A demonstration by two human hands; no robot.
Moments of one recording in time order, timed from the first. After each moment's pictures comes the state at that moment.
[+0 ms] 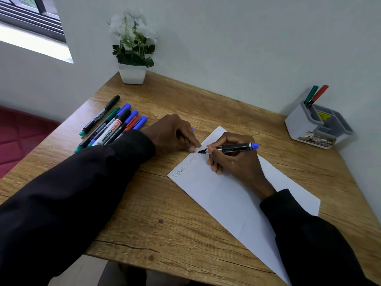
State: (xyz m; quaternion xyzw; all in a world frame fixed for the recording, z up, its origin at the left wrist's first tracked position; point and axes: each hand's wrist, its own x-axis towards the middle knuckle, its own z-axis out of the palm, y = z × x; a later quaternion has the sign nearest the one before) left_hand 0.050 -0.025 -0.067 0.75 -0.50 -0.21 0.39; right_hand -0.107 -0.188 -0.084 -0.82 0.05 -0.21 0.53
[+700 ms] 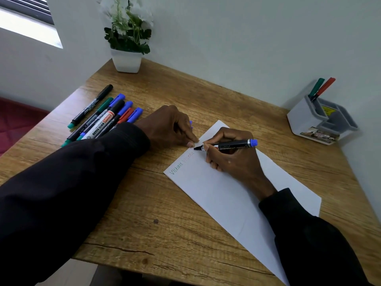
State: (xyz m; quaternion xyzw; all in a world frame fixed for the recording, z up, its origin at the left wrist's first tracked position) left_hand 0.052 -0.026 -0.064 0.74 -0.51 -0.21 0.38; right_hand -0.104 -0.186 -0.085 -0.83 0.05 -0.20 0.52
